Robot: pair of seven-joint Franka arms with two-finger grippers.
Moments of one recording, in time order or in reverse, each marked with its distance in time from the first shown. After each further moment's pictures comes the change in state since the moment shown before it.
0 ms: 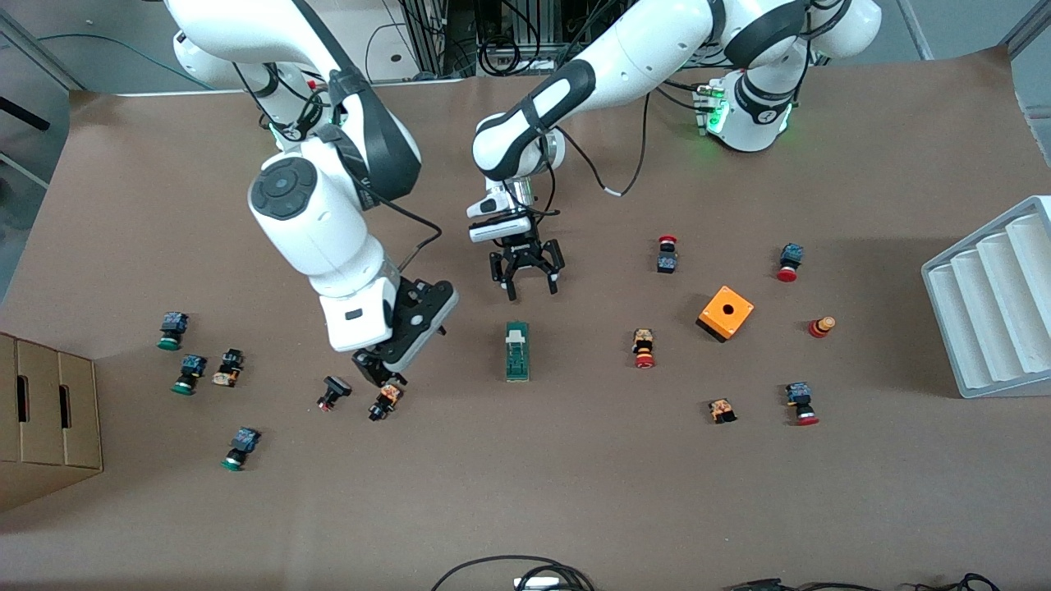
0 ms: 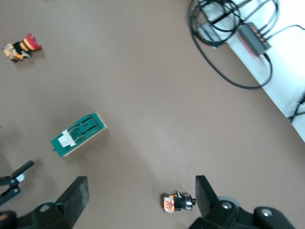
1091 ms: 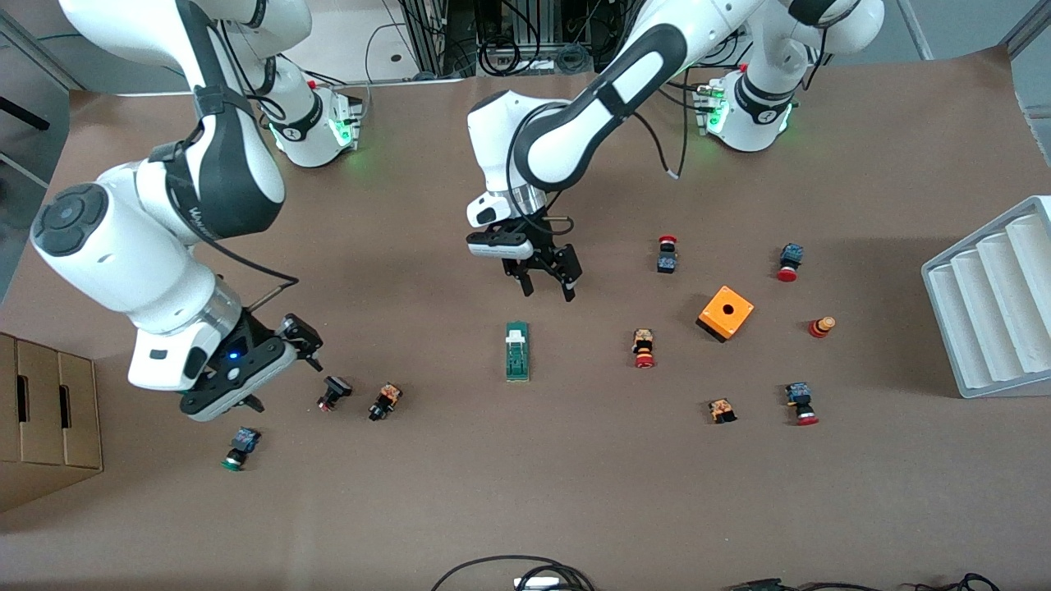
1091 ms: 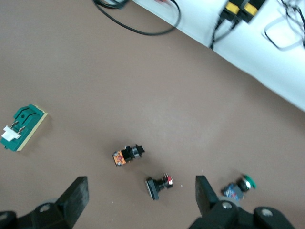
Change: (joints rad) left arm 0.165 -0.252 0.003 0.092 -0.630 0.179 0.849; right arm -0.268 -0.066 0.002 0.000 0.015 -0.126 0.110
